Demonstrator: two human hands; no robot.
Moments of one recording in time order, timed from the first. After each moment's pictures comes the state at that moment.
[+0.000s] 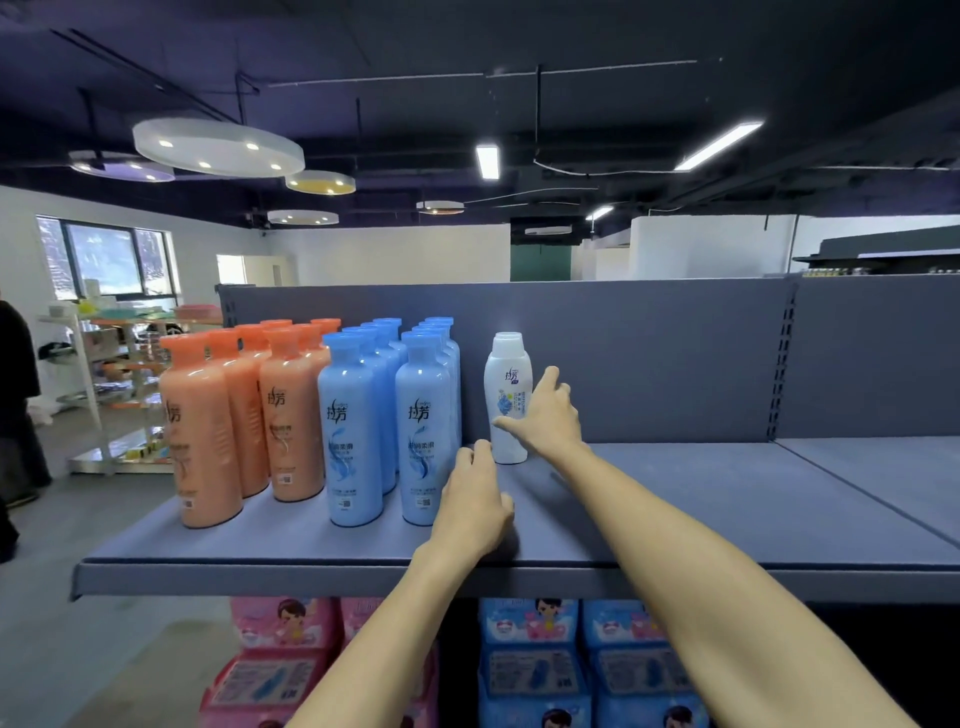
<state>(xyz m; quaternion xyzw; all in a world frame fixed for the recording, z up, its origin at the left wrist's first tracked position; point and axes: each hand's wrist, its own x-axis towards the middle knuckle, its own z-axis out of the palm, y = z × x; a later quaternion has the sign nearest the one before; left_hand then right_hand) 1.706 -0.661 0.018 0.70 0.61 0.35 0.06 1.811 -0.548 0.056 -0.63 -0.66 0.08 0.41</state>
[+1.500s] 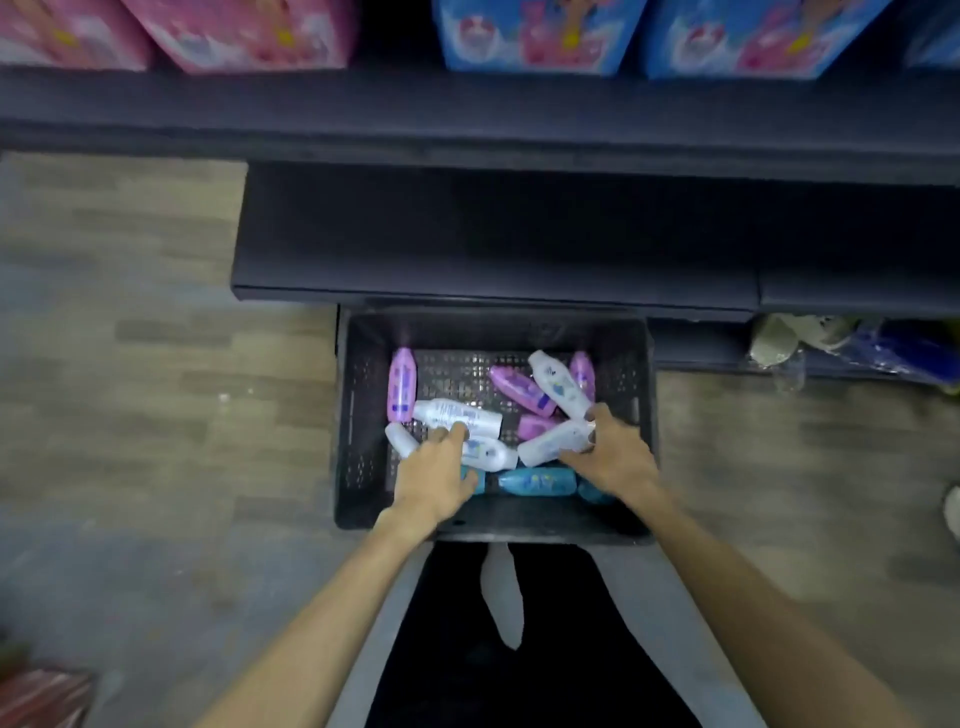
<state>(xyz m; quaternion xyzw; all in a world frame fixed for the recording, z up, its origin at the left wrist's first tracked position) 1.720 -0.936 -0.523 0.59 0.70 -0.09 0.39 1.950 -0.893 -0.530 -0.70 -0.56 0.42 -0.12</state>
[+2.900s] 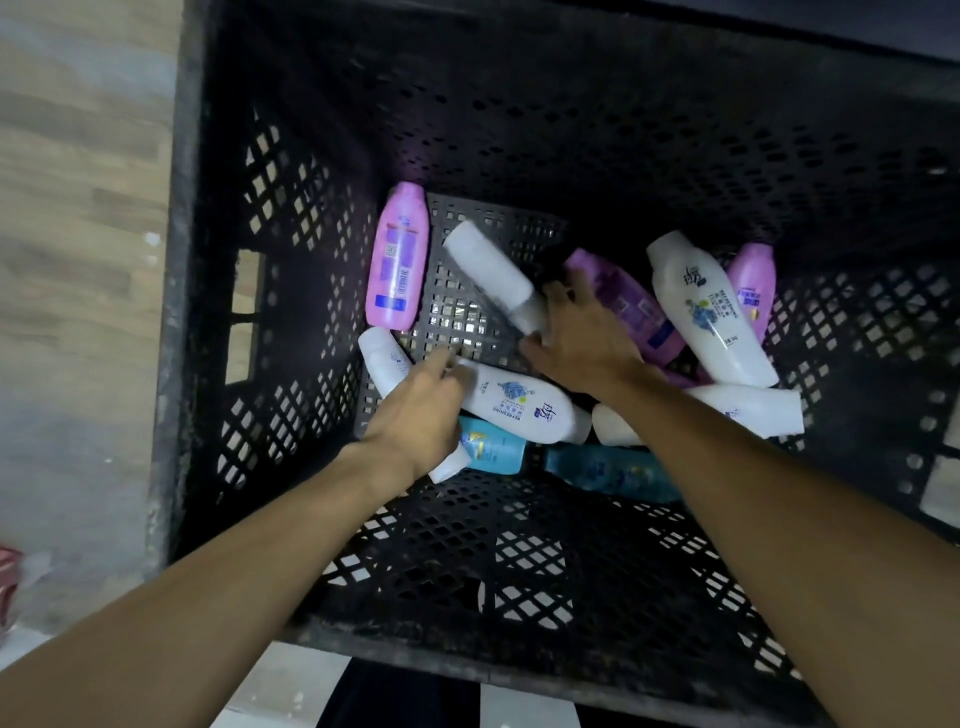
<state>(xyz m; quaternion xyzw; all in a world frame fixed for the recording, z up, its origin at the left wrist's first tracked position) 1.665 -0.939 -0.807 0.61 0.66 -0.15 0.40 1.837 -0.836 -0.875 -0.50 -0.78 0.34 -0.13</state>
